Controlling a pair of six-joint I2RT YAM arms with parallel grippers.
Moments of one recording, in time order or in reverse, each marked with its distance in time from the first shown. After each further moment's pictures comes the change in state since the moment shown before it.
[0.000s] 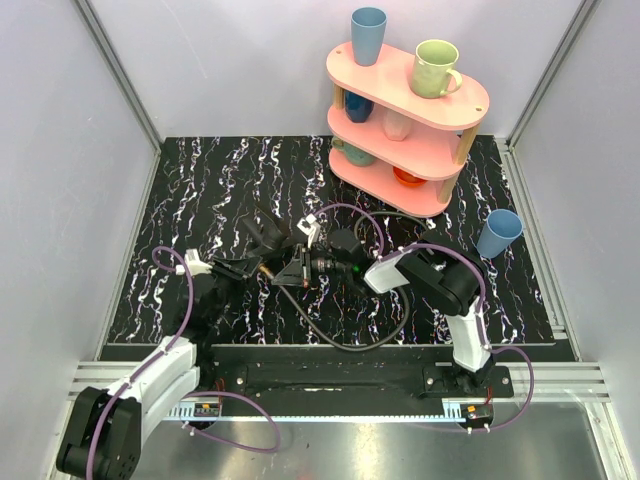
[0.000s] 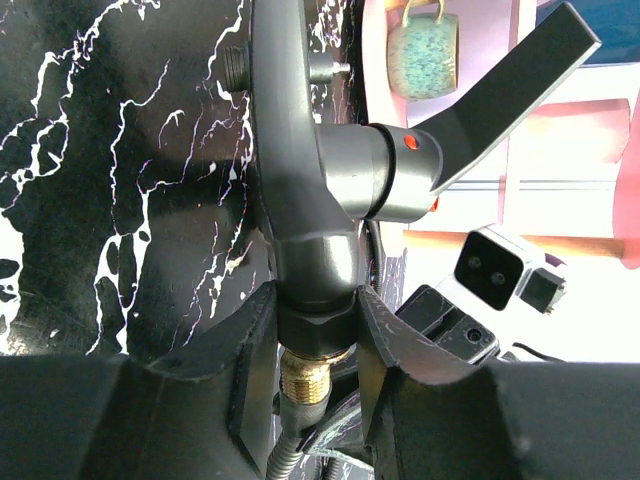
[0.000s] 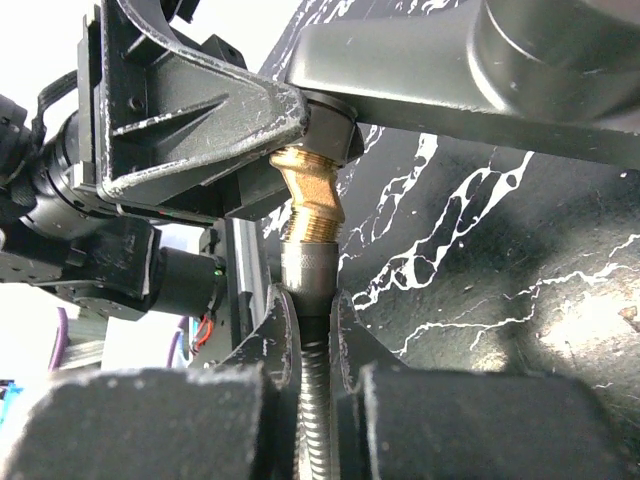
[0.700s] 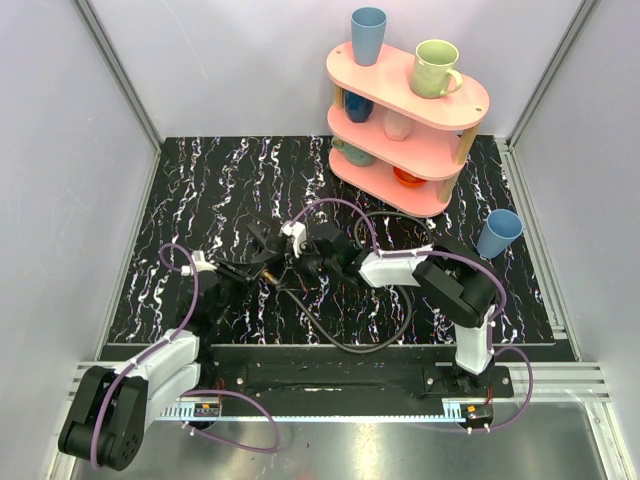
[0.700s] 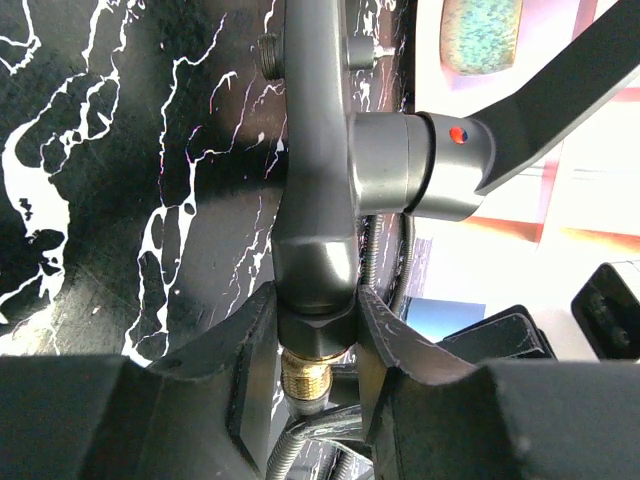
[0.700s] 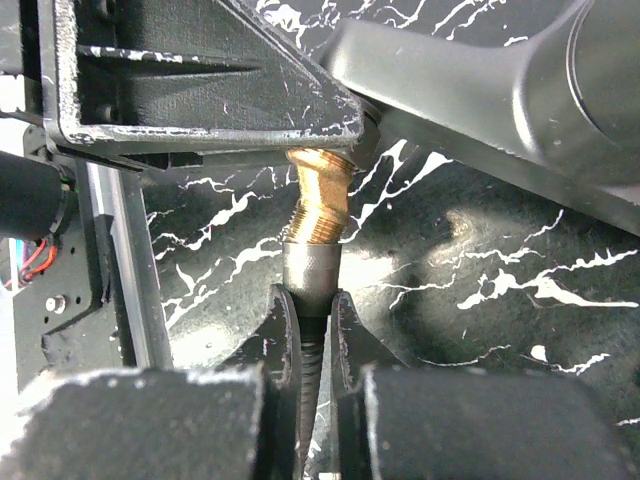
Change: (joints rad) left arm 0.010 0.129 0.008 0.014 0.066 -0.007; right arm 0.060 -0.113 0.131 -0.560 0.126 -0.526
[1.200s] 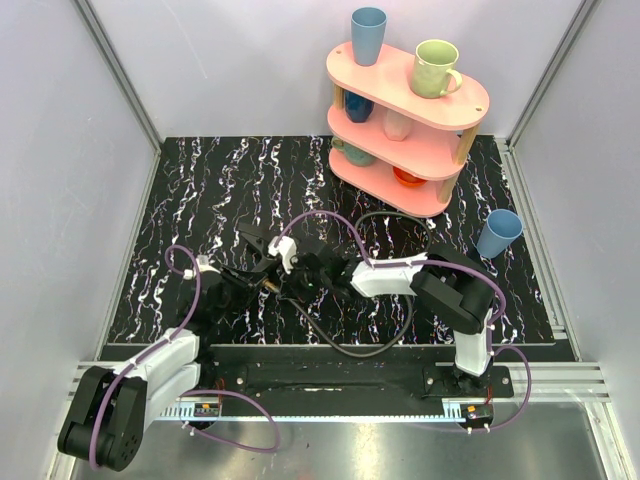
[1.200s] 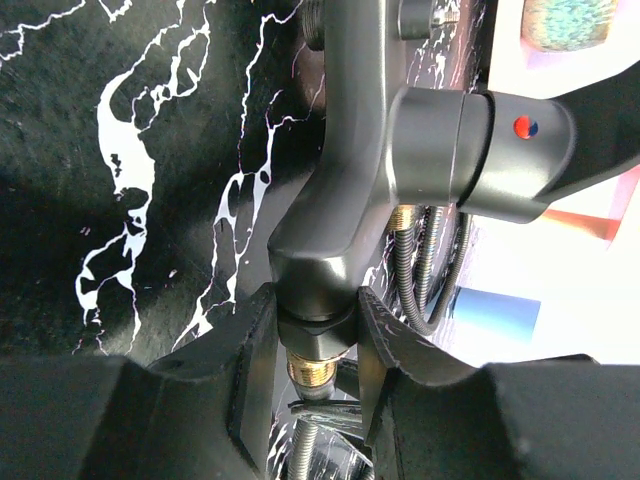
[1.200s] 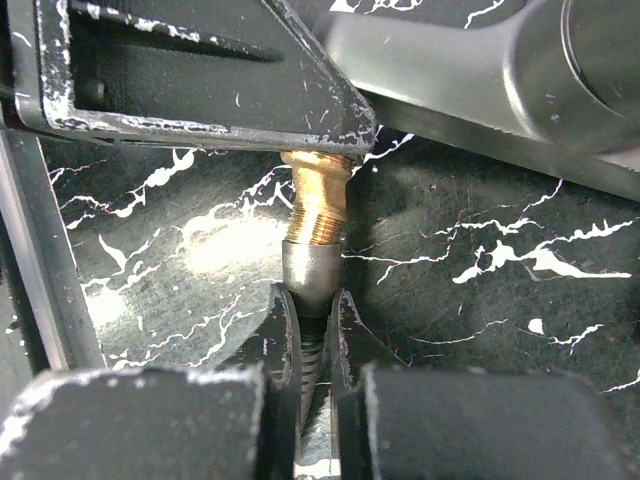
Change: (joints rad) left arm -0.004 -0.002 0.016 -0.154 0.003 0.045; right arm 0.103 -0.005 0.021 -0.137 0.230 -0.164
